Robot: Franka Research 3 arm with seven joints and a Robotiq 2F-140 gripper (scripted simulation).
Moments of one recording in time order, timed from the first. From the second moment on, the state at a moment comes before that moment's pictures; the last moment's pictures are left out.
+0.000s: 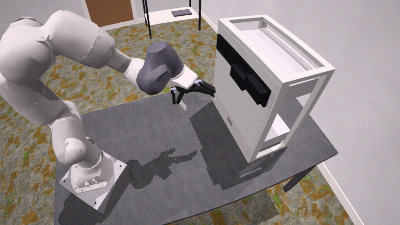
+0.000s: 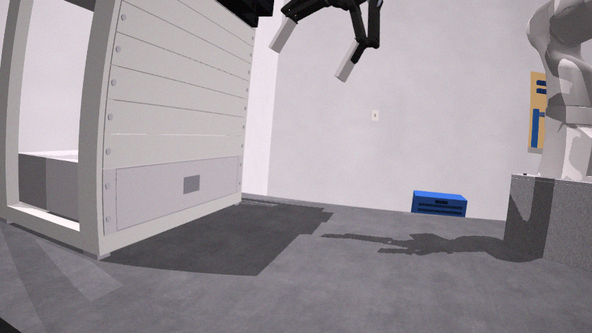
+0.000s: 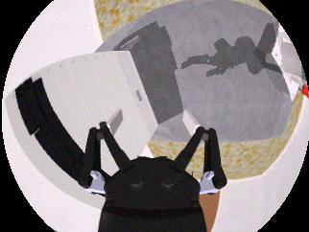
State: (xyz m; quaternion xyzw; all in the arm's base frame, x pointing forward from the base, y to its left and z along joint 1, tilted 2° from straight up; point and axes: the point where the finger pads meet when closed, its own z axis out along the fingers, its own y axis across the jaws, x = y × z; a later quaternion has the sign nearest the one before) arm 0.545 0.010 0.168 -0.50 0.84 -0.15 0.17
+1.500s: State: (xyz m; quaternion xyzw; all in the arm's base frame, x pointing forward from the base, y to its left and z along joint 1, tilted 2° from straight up) arm 0.593 -0.005 0.447 -0.66 0.49 -0.53 0.19
